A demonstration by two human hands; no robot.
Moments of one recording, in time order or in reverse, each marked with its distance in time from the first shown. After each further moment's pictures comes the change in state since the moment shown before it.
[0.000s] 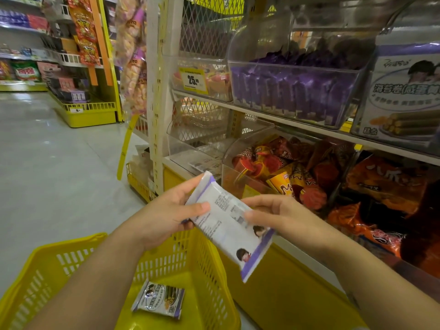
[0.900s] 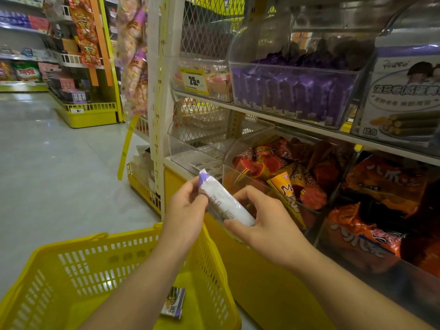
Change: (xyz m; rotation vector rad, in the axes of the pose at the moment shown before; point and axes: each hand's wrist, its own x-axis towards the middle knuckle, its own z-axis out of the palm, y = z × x) left_hand 0.014 -0.016 0.042 -0.096 0.528 0.173; right_hand 0.006 -0.001 0.039 -0.467 0.359 -0.297
